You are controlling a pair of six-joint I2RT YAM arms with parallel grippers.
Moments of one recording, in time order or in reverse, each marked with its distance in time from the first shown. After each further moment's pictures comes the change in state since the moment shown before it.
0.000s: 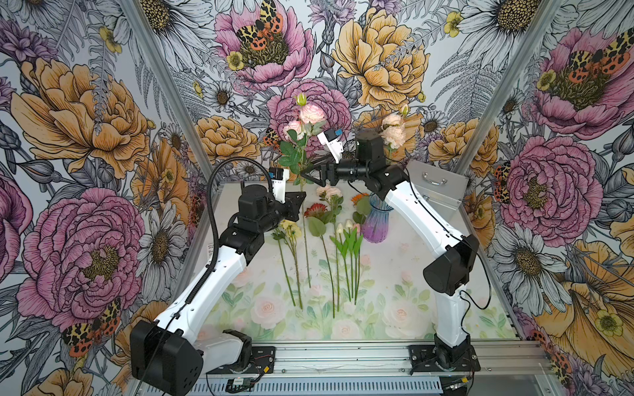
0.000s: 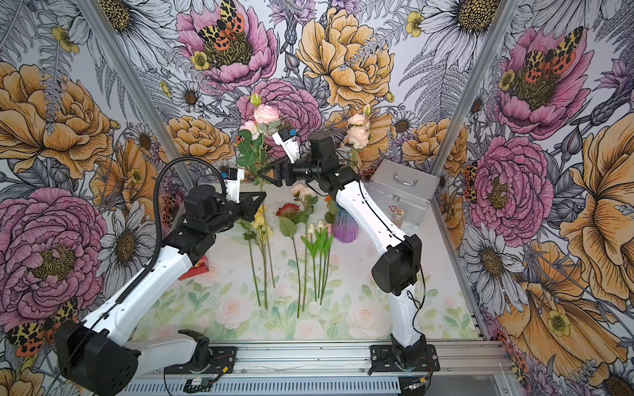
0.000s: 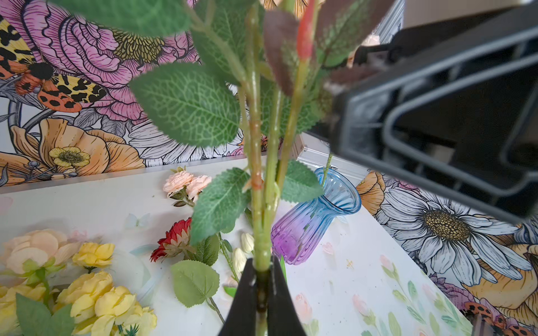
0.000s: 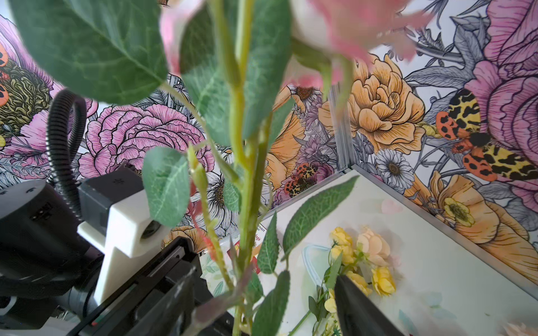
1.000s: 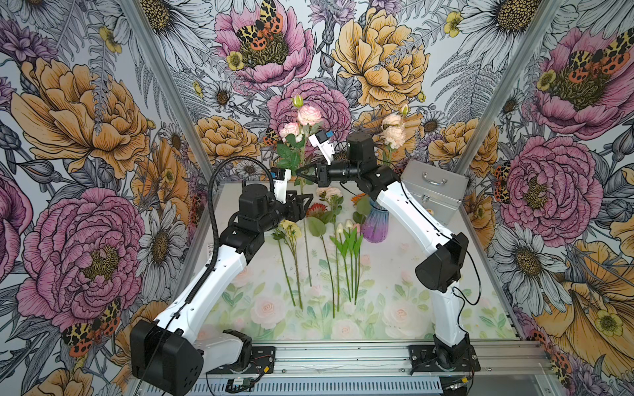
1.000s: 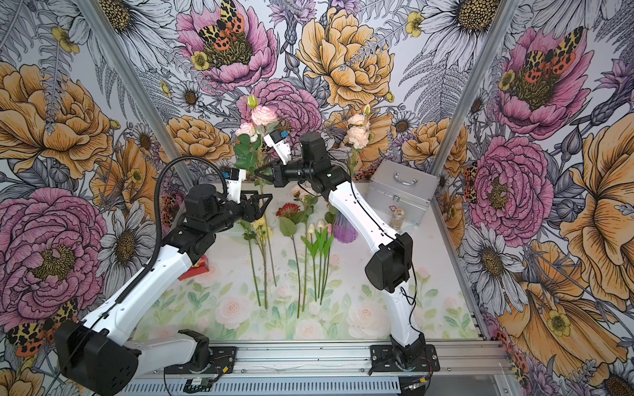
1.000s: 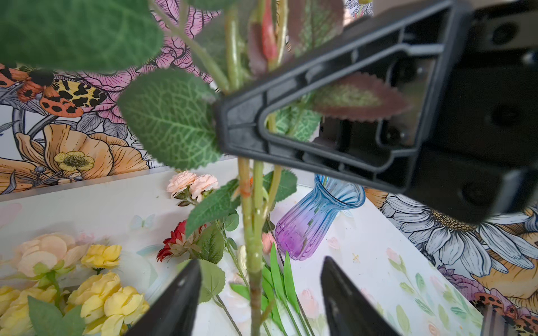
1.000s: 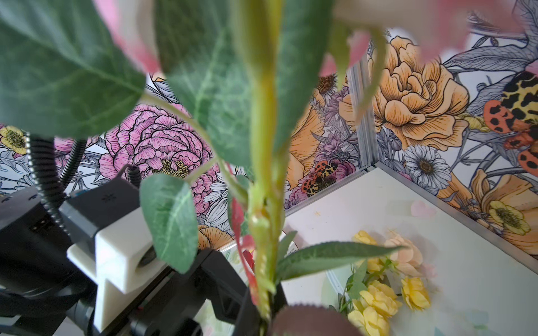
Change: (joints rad) left arm 0.001 0.005 0.014 -0.027 -0.001 0.045; right arm 0.026 0.058 0.071 0.000 -0.030 0.044
